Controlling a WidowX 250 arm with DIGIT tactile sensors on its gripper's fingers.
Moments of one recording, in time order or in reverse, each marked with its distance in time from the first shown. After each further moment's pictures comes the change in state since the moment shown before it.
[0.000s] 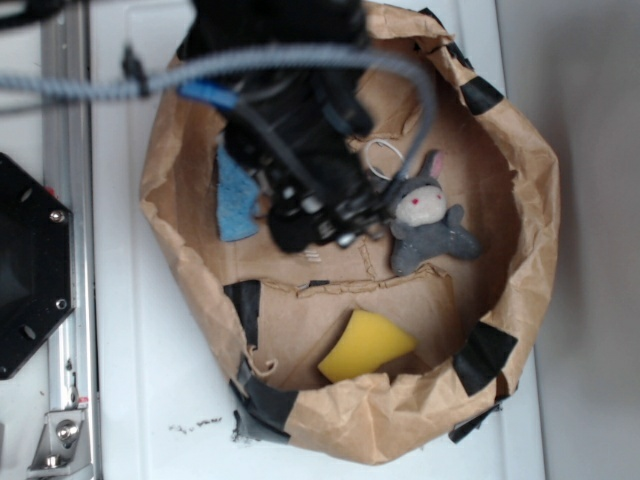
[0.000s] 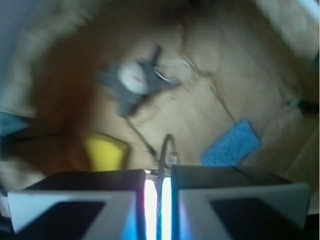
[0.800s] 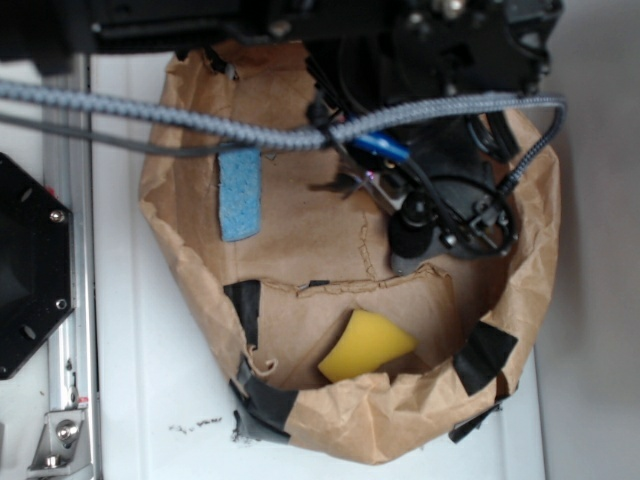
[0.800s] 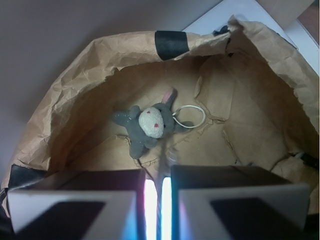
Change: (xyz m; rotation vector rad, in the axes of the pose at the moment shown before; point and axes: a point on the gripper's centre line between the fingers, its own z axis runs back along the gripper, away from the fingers) arm 0.030 -0.015 -0.030 0.125 -0.044 -0.028
